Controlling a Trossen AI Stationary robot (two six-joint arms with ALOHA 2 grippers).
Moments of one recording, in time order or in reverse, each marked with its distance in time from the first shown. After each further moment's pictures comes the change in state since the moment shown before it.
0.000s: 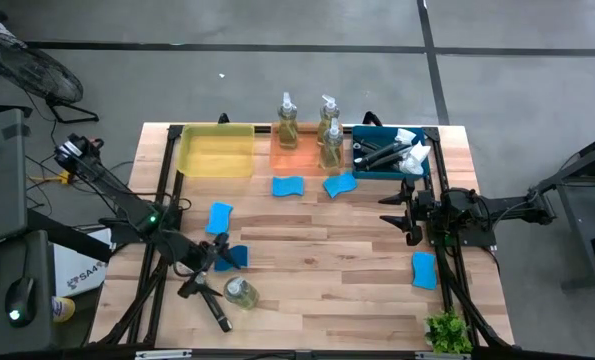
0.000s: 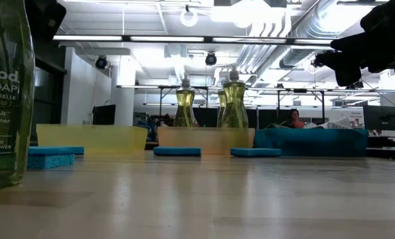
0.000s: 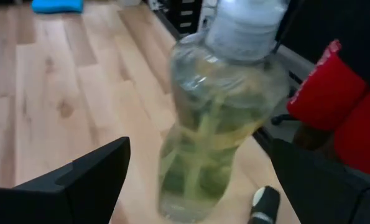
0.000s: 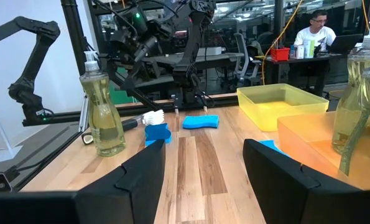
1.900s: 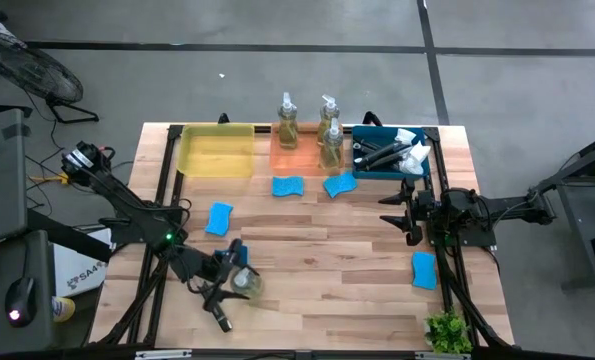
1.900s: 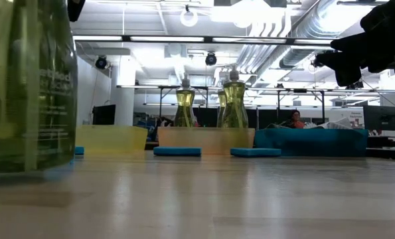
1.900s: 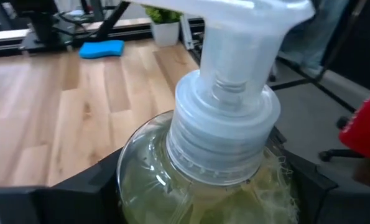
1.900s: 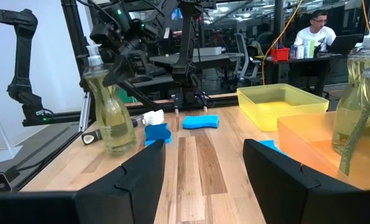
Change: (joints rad) left arm -0.017 0.278 0.138 0.234 -0.226 0.059; right arm 0.000 0.000 0.000 0.000 0.000 0.000
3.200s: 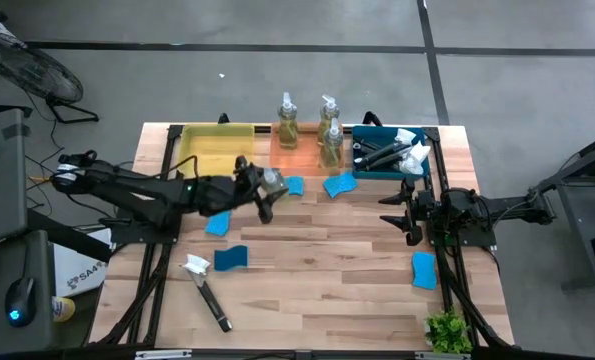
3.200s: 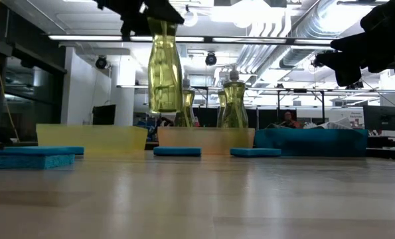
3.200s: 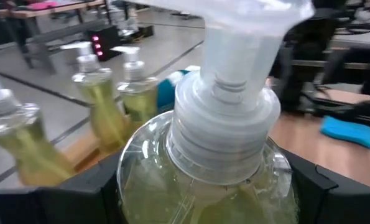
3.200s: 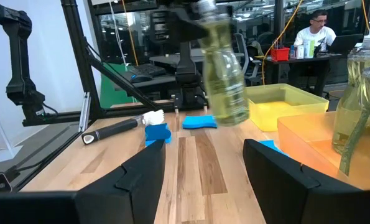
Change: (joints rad) left arm 0.601 -0.002 0.188 -0.062 -0.246 0.046; right arm 0.000 0.000 0.000 0.000 0.000 0.000
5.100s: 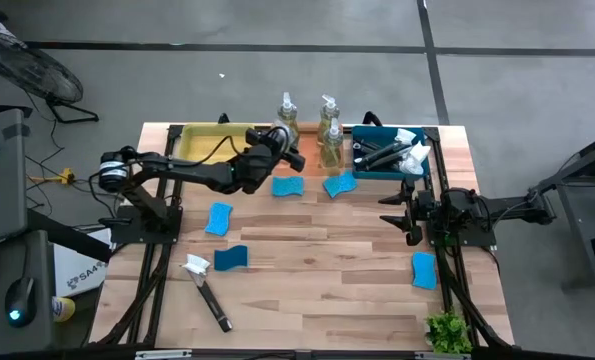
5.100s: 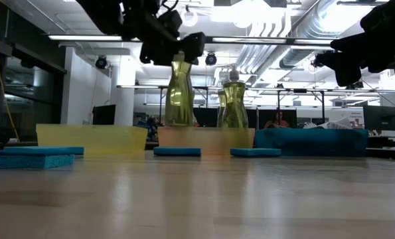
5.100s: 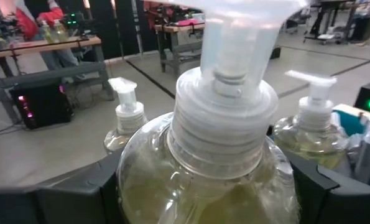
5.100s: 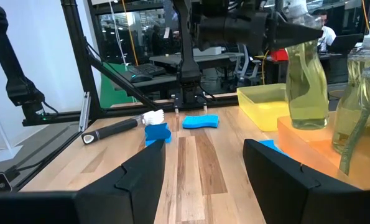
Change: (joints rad) left arm 0.291 0.400 0.156 0.354 -0.286 0.050; right arm 0.000 0.001 0.000 0.000 0.000 0.000
